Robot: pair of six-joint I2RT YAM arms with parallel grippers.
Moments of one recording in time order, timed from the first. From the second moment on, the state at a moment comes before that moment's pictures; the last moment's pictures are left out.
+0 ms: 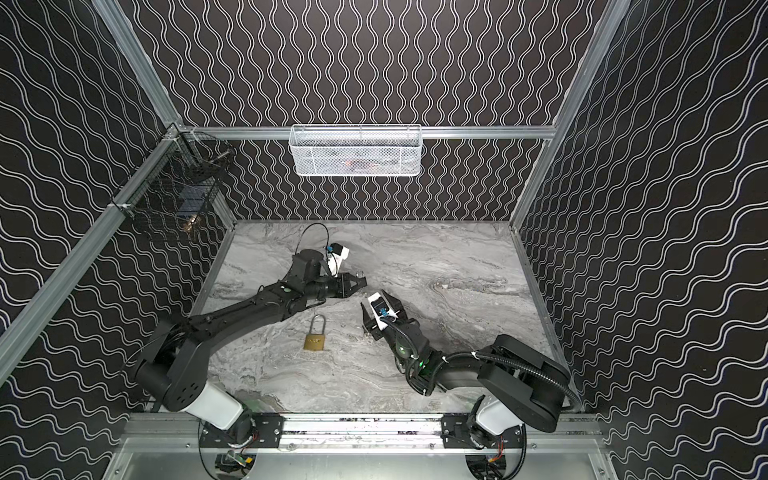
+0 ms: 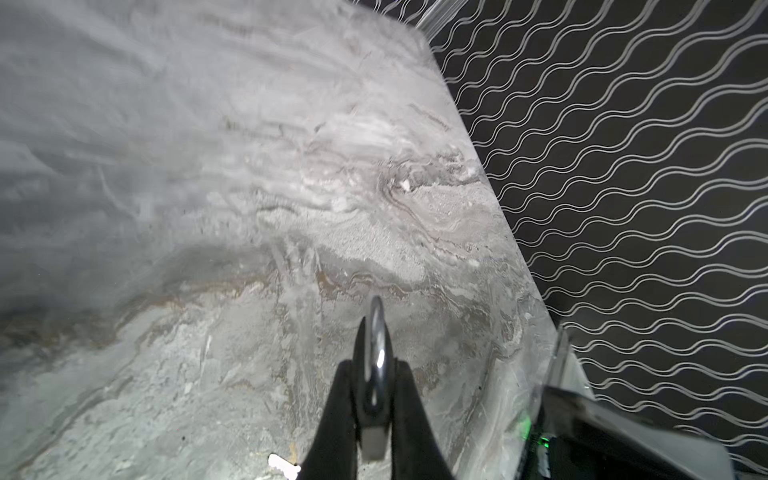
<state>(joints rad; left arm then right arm) -0.55 1.55 0.96 0.08 0.41 -0.53 0.97 1.48 0.39 1.09 0.46 -0.20</state>
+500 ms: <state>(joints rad) -0.62 1.45 0.91 0.17 0.36 -0.47 0.97 1.45 0.35 1.13 0.42 -0.20</state>
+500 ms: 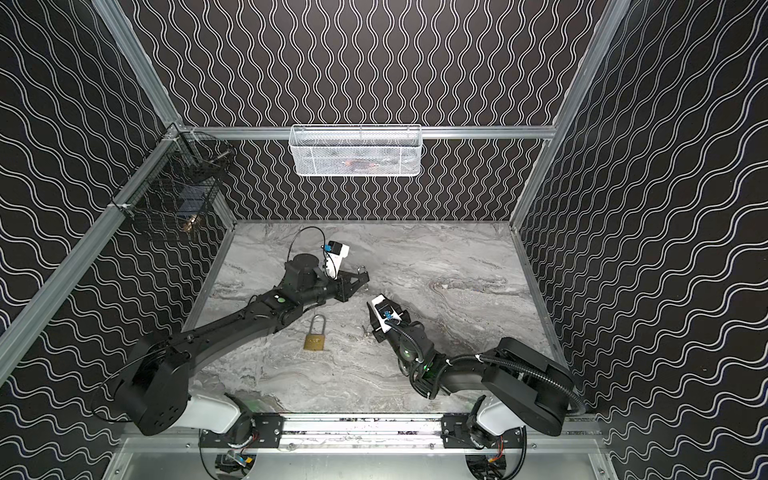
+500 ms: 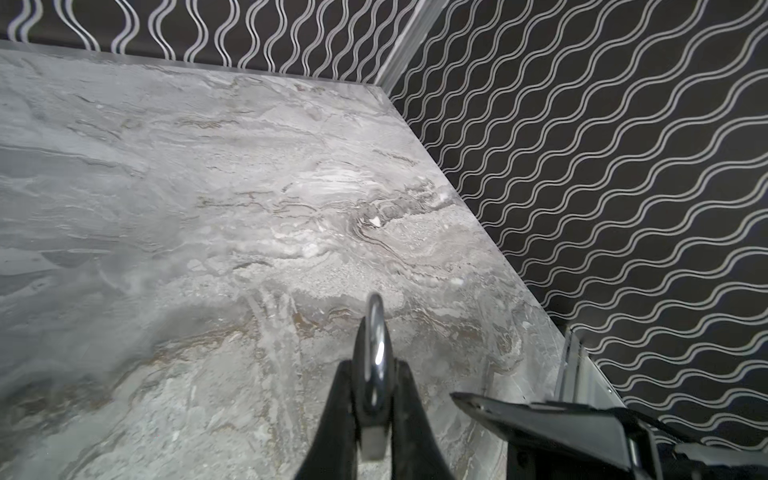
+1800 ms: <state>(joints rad) -0.70 1.45 0.89 0.24 0.37 -0.50 0.97 1.49 0.38 1.13 0.51 -0.18</state>
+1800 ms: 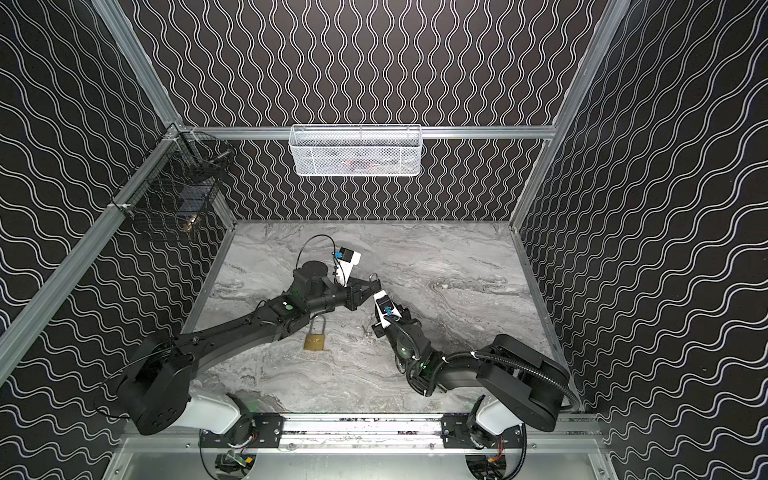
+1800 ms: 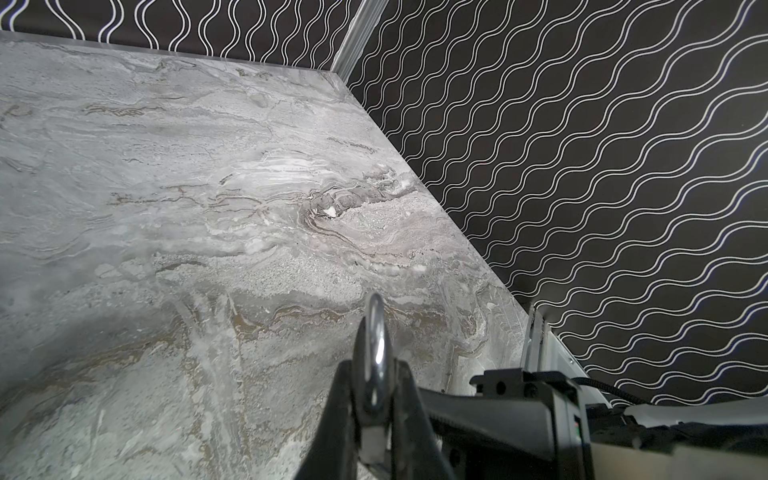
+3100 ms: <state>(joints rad) -0.71 1.46 0.88 0.27 0.37 -0.51 0.96 1.49 0.39 1.10 0.54 -0.18</state>
